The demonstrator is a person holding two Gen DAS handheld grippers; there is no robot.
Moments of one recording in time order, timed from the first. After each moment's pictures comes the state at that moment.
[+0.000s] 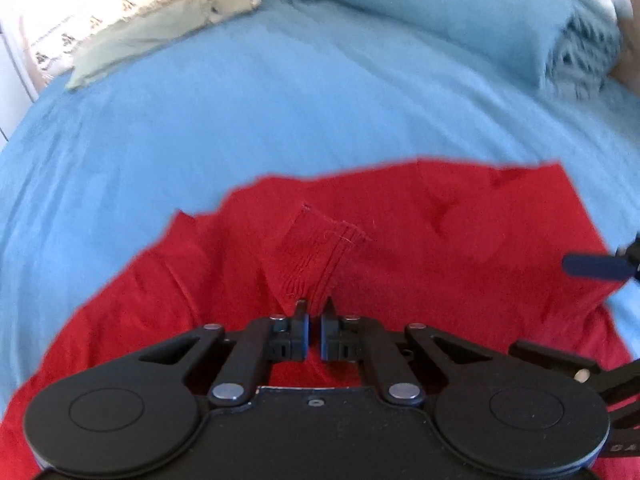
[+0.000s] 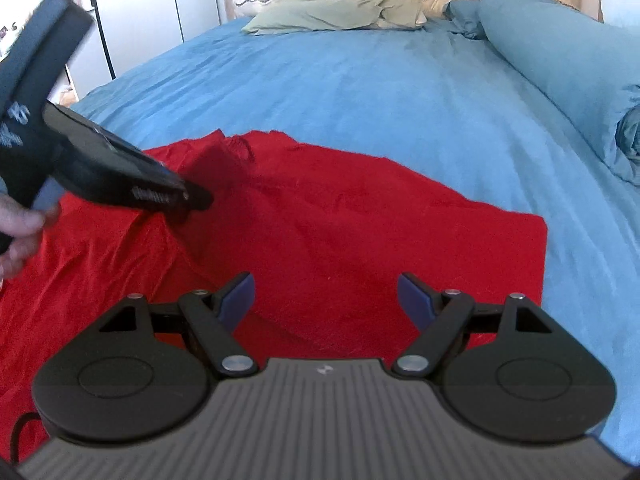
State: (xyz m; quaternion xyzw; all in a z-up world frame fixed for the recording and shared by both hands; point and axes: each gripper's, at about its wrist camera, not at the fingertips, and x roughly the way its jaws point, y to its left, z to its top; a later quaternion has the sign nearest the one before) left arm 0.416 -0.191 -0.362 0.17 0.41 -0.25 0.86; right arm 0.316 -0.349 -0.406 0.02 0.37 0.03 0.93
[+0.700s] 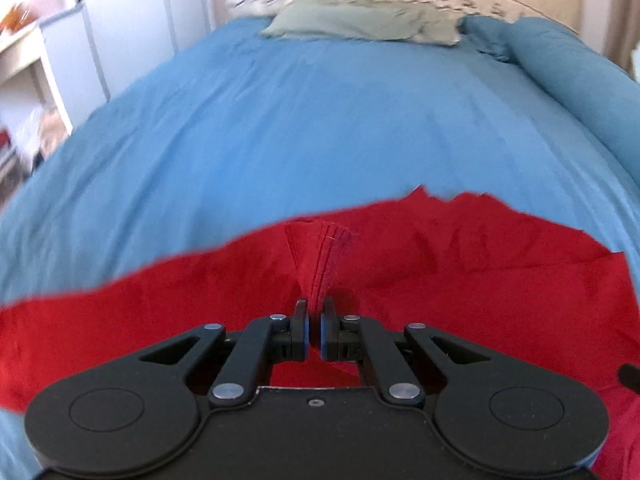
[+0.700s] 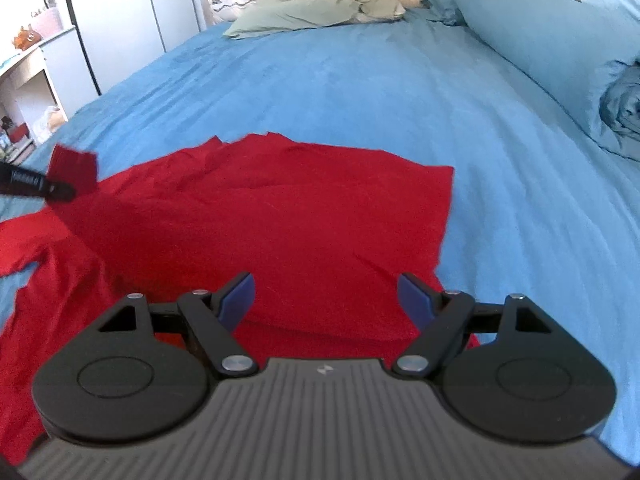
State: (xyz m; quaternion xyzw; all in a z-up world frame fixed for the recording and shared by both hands) left arm 0.399 -0.037 -0.352 0.02 0.42 -0.04 0.91; right arm 0.303 -0.341 -0.399 0.05 0.38 -0.01 0.92
